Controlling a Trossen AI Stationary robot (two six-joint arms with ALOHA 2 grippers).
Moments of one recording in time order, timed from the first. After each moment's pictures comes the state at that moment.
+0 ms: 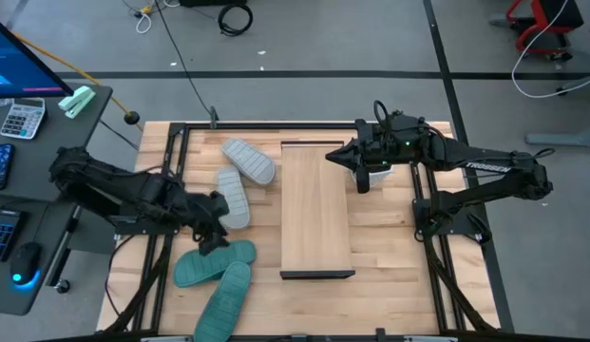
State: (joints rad) left arm -0.33 1.02 0.90 -0.74 0.12 -0.85; right arm -0.19 1.12 1.10 -0.18 -0.15 0.18
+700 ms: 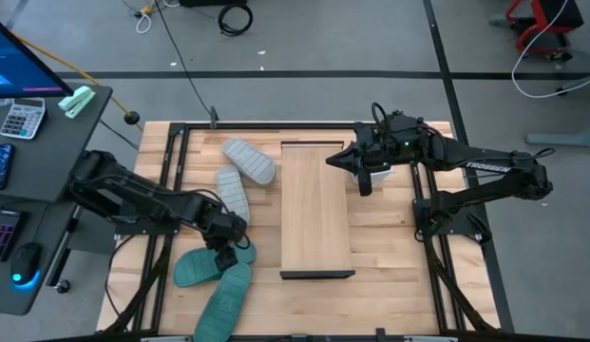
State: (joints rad) left arm -0.34 1.35 0.90 -0.76 0.27 -0.86; right arm -0.19 1.12 1.10 -0.20 -0.20 0.17
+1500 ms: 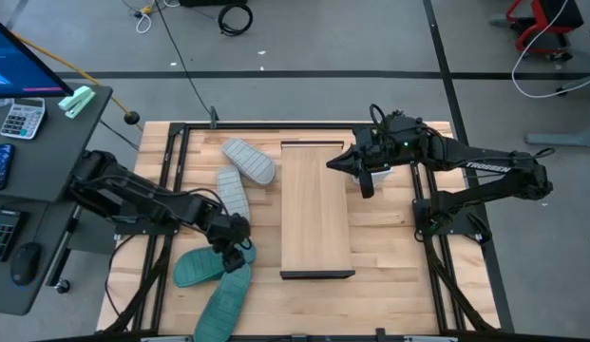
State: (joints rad) left arm -0.35 1.35 0.90 -0.61 0.25 -0.97; right arm -0.19 1.12 1.10 -0.22 -0.24 0.17
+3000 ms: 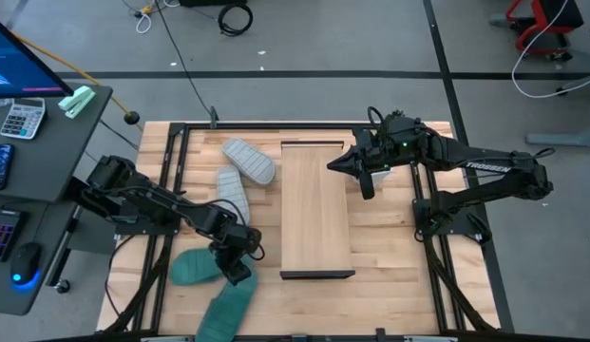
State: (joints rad) left arm -0.37 1.54 0.90 -0.50 0.60 -1.08; right arm -0.19 1.12 1.10 -0.24 -0.25 0.13
